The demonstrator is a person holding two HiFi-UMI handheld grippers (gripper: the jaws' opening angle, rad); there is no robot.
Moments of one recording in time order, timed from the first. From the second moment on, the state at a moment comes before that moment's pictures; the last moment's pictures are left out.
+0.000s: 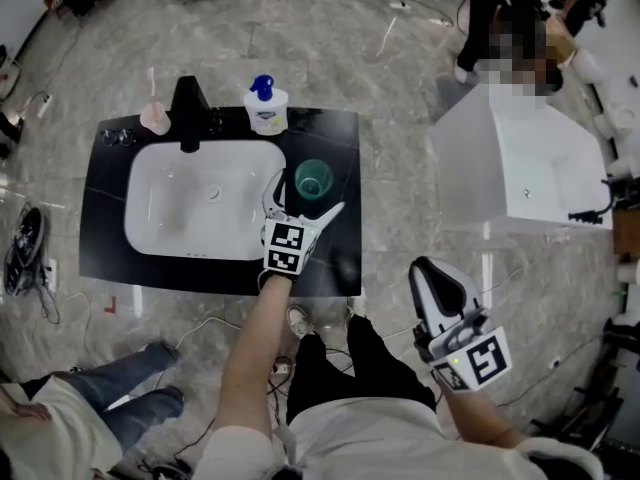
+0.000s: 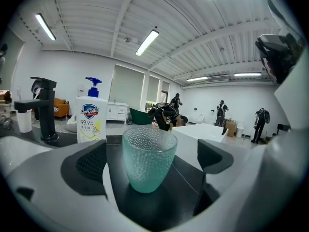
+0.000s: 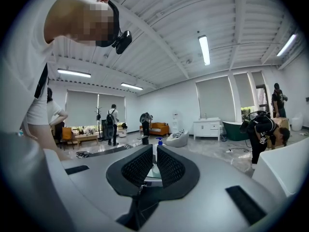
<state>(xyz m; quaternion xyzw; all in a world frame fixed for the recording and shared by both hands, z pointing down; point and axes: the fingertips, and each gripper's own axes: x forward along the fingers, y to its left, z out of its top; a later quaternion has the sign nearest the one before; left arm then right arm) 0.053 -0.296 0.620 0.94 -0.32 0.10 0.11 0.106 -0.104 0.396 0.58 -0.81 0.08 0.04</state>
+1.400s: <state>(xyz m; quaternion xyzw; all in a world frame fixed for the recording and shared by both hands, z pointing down) 0.029 -0.272 0.597 0.90 -0.41 0.13 0.11 0.130 -0.124 0.377 0.50 -0.86 0.07 0.01</state>
